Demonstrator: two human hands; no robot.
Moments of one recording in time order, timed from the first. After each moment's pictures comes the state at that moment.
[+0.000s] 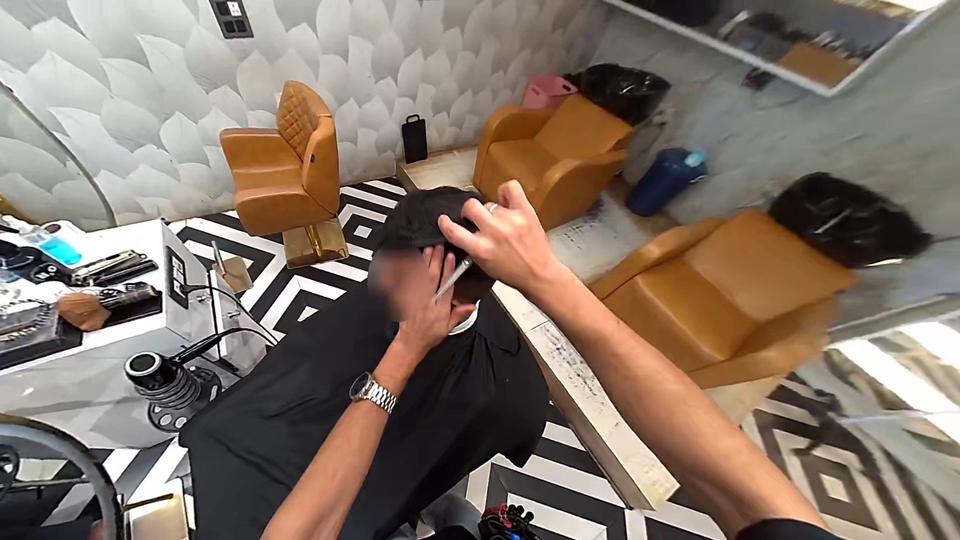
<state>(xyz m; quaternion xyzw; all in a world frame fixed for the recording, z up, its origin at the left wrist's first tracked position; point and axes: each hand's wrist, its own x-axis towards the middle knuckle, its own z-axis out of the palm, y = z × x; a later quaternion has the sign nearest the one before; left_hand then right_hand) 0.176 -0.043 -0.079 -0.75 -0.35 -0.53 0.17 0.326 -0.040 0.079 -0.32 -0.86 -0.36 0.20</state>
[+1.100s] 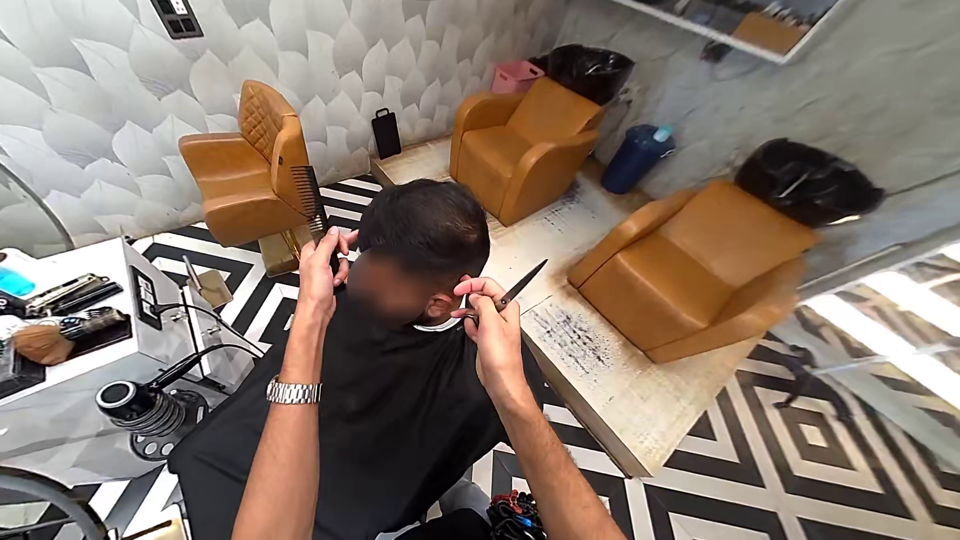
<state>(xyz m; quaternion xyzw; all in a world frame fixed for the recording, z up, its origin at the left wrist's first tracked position) 0.069 0.019 -0.025 -0.50 -0.35 -0.56 -0.56 0.273 -0.147 0.003 -0.55 -0.40 0.34 0.65</state>
